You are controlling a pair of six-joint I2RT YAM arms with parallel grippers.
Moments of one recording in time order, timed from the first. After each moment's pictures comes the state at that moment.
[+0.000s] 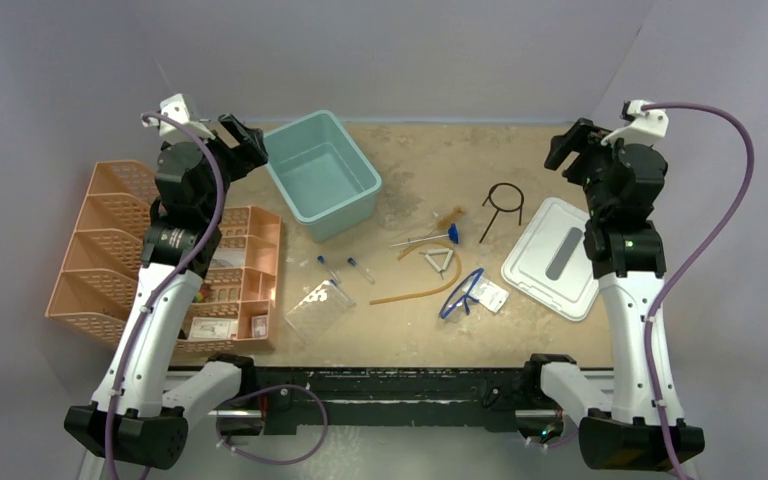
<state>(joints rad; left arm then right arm) -0.16 1.02 1.20 -0.26 -0.23 -0.43 -0.05 0.99 1.25 -0.36 0.11 0.24</state>
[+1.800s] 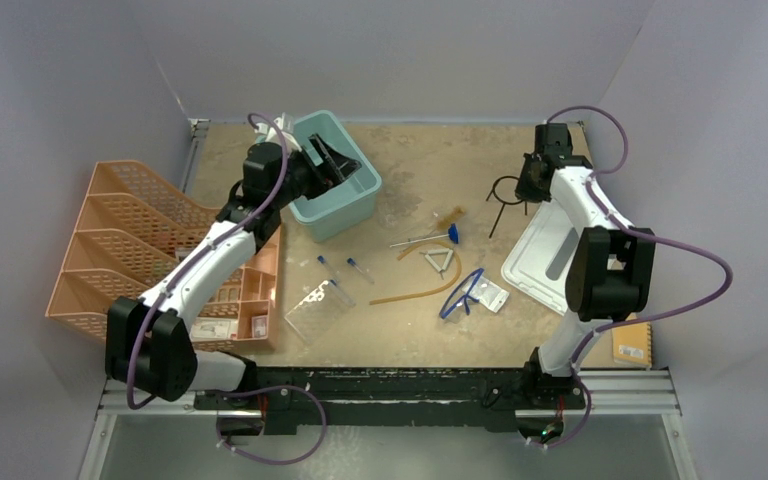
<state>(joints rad) -0.34 1.35 1.05 0.06 0.25 -0.83 -0.03 1.76 1.40 -0.61 0.13 0.29</state>
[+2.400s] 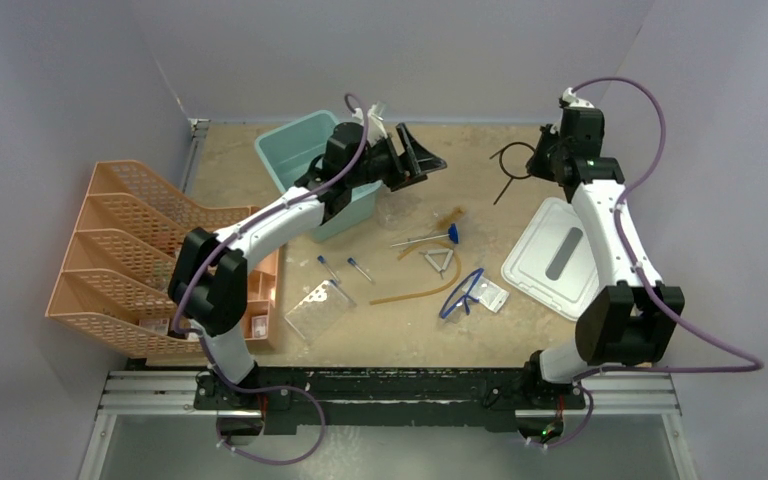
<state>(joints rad) -0.59 1.77 1.41 0.17 0.42 -1.01 -0.03 1.49 1.42 -0.57 0.02 0.26</state>
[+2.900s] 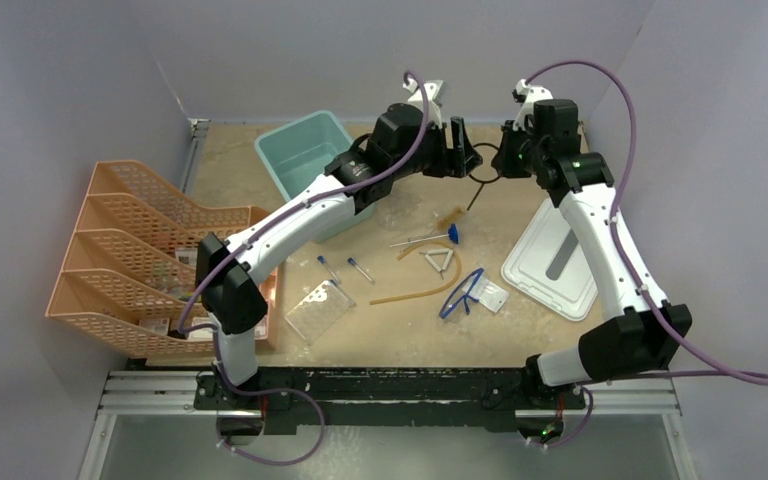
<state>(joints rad) -0.80 1.86 1.88 -0.24 0.08 -0.60 0.16 1.42 1.51 -0.70 -0.03 0.14</state>
